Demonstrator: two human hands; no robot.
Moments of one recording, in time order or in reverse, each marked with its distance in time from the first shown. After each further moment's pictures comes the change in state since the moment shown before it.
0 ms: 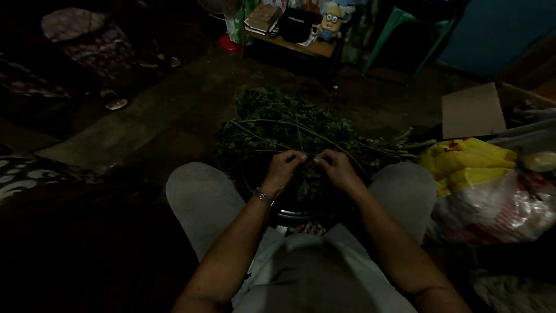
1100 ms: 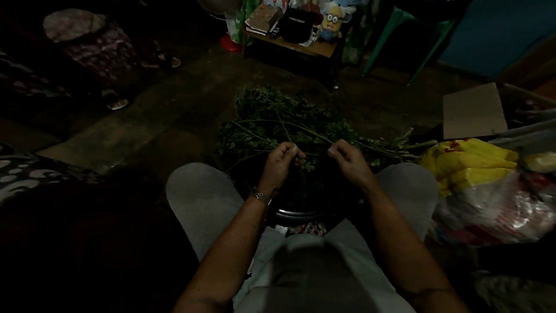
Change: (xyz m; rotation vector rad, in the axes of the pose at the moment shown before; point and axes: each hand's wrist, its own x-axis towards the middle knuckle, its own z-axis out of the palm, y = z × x) left_hand 0.001 0.000 -0.010 -0.167 -0.034 0.084; right_hand 0.000 0.009 -0.025 -0.016 0.066 -0.128
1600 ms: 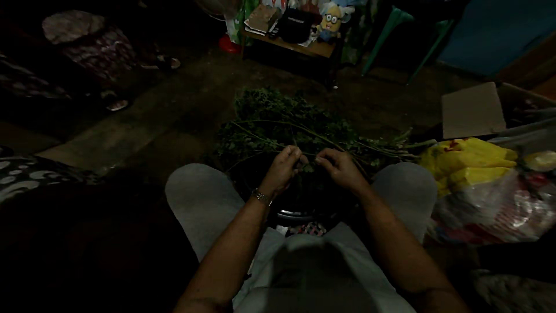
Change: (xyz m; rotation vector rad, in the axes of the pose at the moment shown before) left_hand 0.001 -0.002 0.008 -0.063 -0.068 -0.140; right_hand -0.003 -0.001 0.017 -0.010 -0.069 -0.122
